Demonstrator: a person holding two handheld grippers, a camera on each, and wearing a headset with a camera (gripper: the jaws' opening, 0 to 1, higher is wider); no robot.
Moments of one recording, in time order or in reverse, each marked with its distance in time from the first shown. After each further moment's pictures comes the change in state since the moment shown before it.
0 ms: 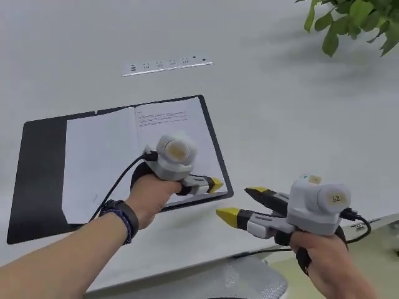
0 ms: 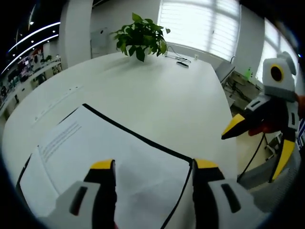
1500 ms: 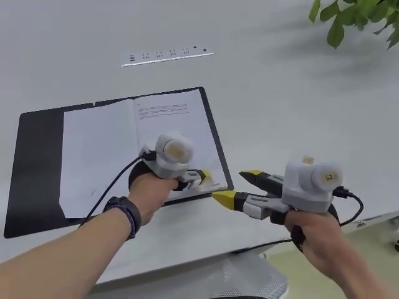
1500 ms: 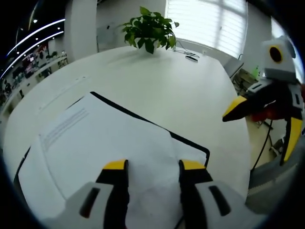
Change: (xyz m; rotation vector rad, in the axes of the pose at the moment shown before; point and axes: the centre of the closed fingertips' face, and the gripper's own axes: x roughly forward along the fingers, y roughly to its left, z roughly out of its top) left arm 0.007 0.025 -0.021 -0.039 0.023 0.060; right arm 0.023 -0.020 0.017 -0.017 0.003 0.045
